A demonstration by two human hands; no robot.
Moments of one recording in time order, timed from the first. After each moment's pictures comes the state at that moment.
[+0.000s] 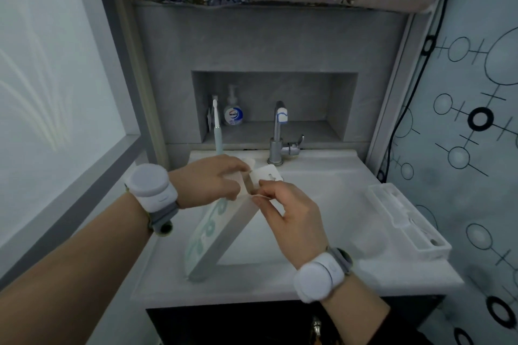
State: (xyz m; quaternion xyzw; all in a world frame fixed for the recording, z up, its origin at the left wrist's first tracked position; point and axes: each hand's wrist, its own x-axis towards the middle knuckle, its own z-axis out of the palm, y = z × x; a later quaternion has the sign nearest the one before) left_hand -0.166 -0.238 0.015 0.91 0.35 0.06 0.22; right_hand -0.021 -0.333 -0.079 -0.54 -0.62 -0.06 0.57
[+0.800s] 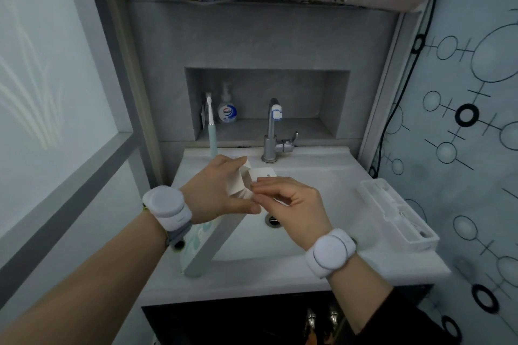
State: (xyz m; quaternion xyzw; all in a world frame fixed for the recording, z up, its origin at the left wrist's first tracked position) left_hand -0.158 -0.247 -0.021 0.90 0.36 0.14 0.20; right_hand -0.002 -0.331 -0.077 -0.51 -0.61 0.12 0.60
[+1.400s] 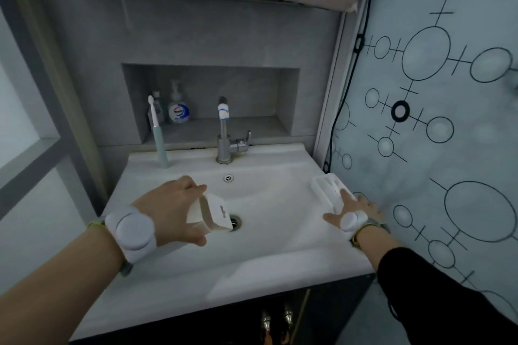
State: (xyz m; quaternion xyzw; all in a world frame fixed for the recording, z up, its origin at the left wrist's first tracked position) left_hand -0.122 -0.246 -0.041 0.94 0.34 -0.01 0.02; right_hand 0.238 -0.369 -0.142 -0.95 -0.31 0.12 0.01
